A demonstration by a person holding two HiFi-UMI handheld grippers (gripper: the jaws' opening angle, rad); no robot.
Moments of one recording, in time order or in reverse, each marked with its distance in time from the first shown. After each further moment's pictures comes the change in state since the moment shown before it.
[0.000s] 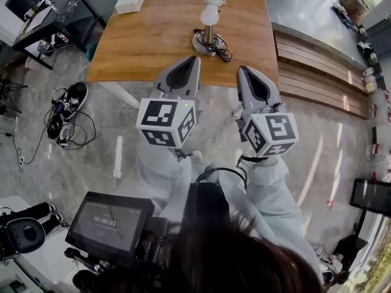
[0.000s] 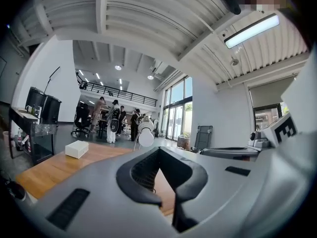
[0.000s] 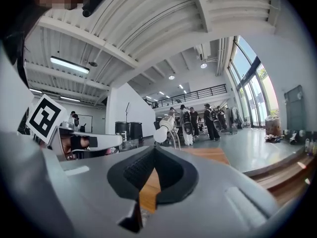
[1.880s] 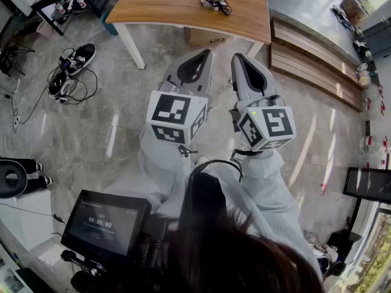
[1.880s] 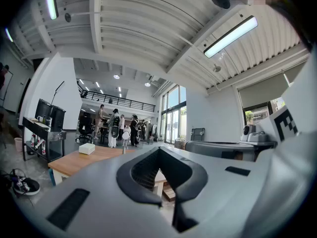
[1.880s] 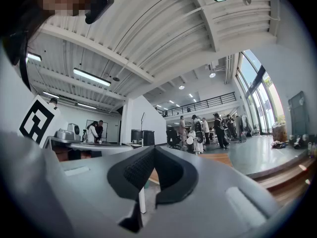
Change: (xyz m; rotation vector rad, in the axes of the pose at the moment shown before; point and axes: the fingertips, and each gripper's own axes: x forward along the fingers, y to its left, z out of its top) left arm -0.322 -0.217 -0.034 0.049 -0.062 0.009; right arm -0.326 0.191 0.006 -0.038 -0.107 0.106
